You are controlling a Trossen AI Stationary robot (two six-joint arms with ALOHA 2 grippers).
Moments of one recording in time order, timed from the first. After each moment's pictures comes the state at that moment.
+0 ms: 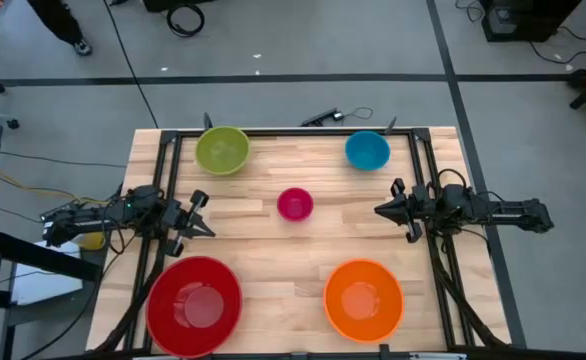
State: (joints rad) left arm 0.11 0.01 0.01 0.07 0.54 0.13; right arm -0.04 0.03 0.01 0.13 -0.10 0.26
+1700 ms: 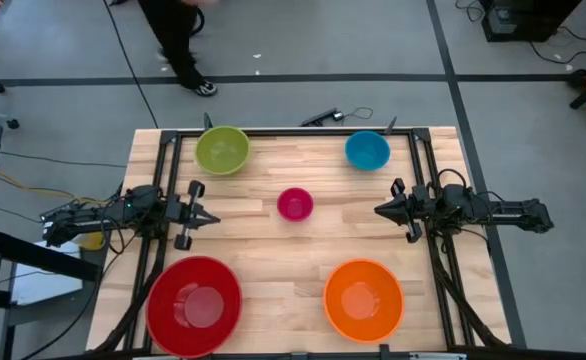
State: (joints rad) left arm 0.11 0.01 0.01 0.09 0.31 0.19; right arm -0.04 0.03 0.01 0.13 -0.10 0.26
